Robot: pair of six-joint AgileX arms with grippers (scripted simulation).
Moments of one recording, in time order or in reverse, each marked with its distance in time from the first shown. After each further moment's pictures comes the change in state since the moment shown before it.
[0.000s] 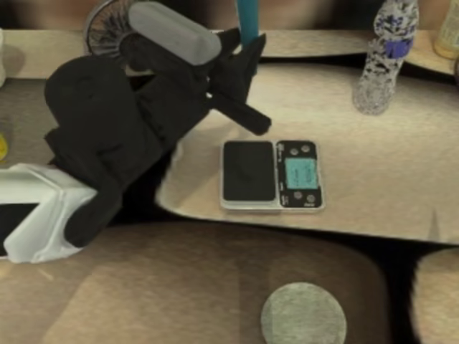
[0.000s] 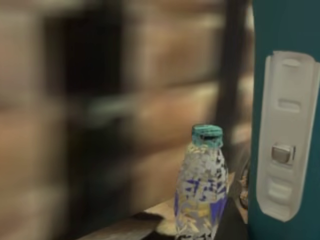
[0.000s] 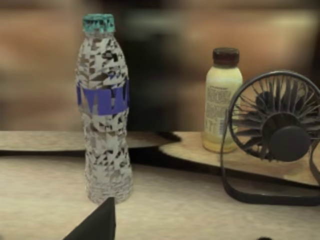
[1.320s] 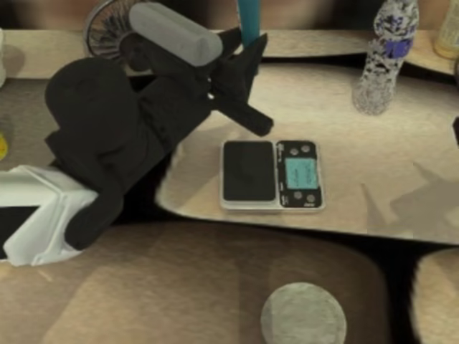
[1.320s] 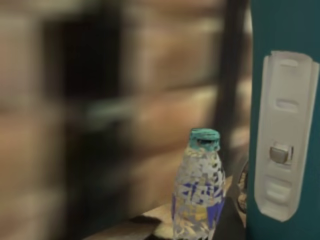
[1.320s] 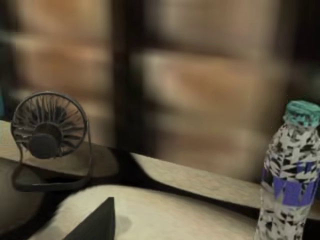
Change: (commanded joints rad) left arm -0.007 -0.001 -0.002 0.004 -0.007 -0.002; right arm 0.218 0.550 0.345 0.202 -0.203 -0.020
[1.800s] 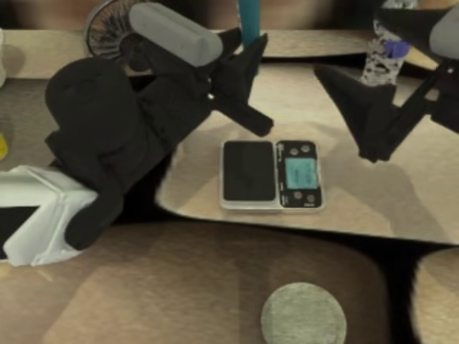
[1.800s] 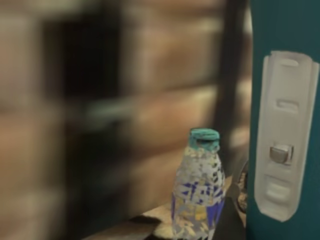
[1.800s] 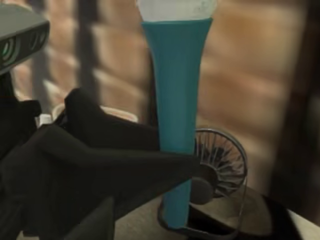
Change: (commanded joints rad) left arm 0.000 0.000 0.000 0.000 0.000 0.000; right arm 0.214 0.586 0.350 0.212 -0.199 -0.034
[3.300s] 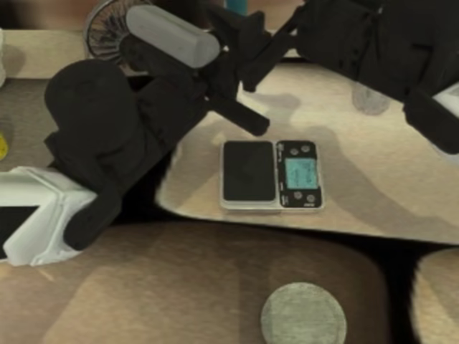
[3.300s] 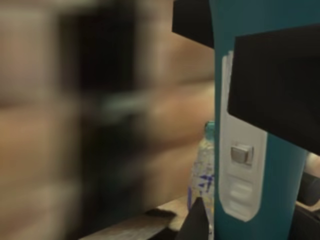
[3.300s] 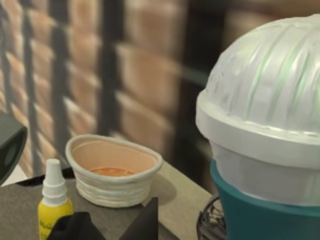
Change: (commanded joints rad) left arm 0.000 0.000 0.000 0.000 0.000 0.000; right arm 0.166 0.484 0.375 0.107 0.087 -0.005
